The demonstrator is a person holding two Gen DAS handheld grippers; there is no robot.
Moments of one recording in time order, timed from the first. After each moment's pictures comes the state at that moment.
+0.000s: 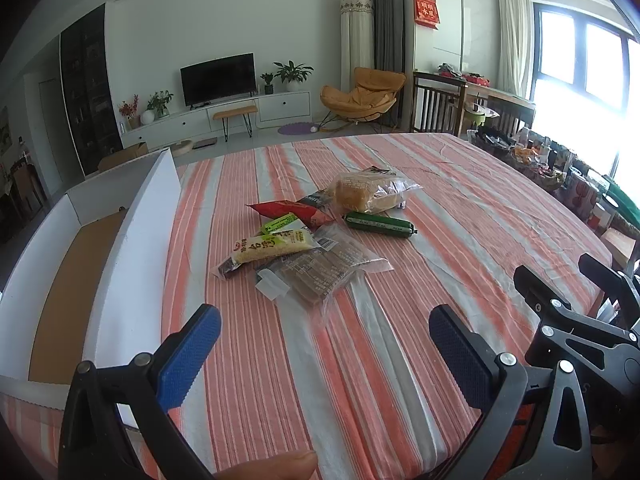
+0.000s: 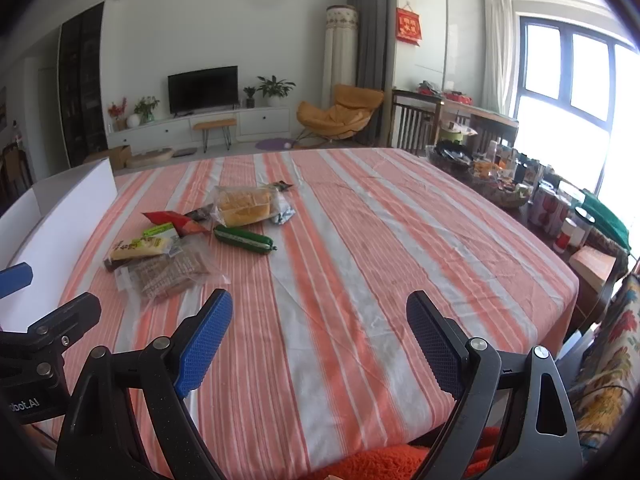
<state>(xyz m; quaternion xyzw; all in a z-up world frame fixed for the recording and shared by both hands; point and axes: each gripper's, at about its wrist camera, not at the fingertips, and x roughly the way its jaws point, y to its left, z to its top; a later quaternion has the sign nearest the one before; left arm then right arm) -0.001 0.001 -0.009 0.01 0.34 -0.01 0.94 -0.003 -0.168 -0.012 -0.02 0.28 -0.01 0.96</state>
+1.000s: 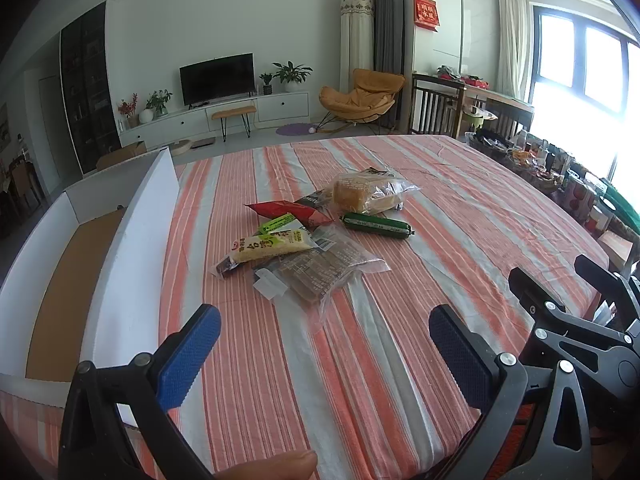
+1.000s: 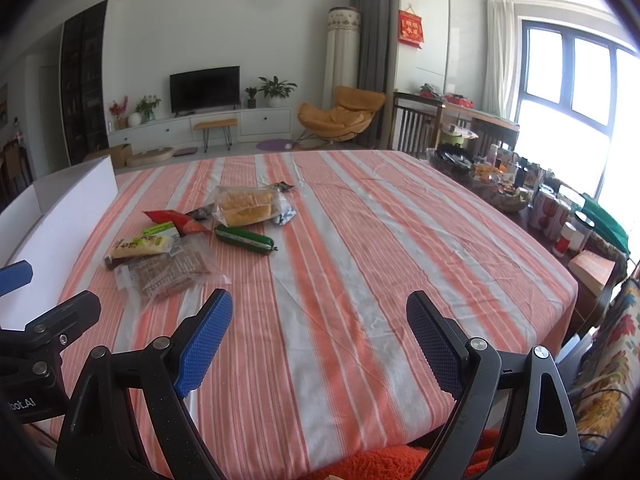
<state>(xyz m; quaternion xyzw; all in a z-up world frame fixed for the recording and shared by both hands) -0.003 0.001 -0.010 0.00 0.34 -0.02 0.94 -0.005 -0.166 -0.015 -0.03 0.28 -0.01 0.96</state>
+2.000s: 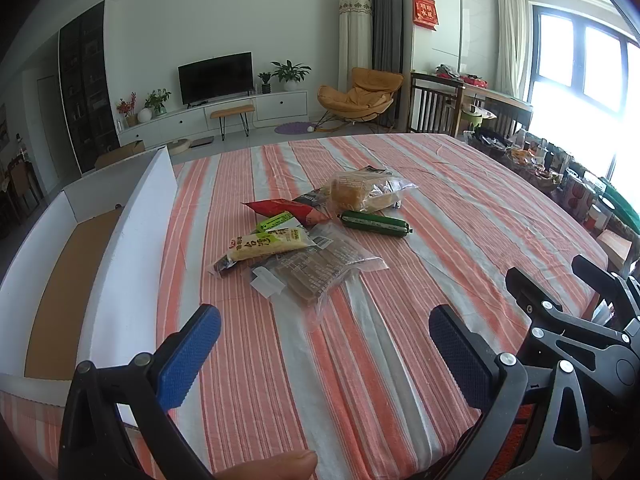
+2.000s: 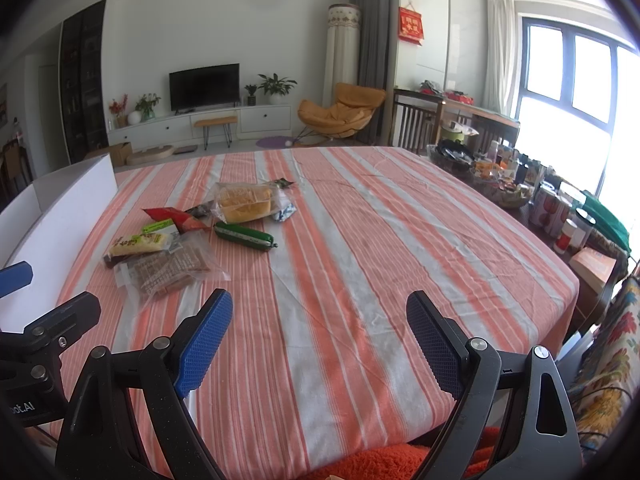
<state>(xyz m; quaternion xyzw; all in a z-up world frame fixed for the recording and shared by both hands) -0.004 0.000 -0.009 0.01 0.34 -0.02 0.94 -0.004 -0.165 -0.017 -0.03 0.28 -0.01 0.96</state>
